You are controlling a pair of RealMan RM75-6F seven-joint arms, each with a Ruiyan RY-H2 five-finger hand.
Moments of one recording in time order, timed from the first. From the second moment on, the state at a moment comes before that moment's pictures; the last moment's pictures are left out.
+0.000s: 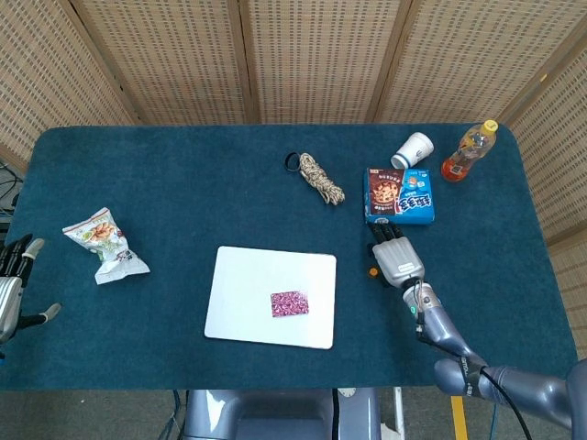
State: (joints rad) left arm -0.14 -1.09 -0.08 -1.62 1.37 1.38 0.05; right arm 0.76 -1.49 0.10 -1.42 -0.92 0.90 -0.55
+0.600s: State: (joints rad) left arm -0.14 -1.09 -0.08 -1.62 1.37 1.38 0.05; right arm 0.74 -1.56 0.08 -1.33 -0.97 0.88 -0.49
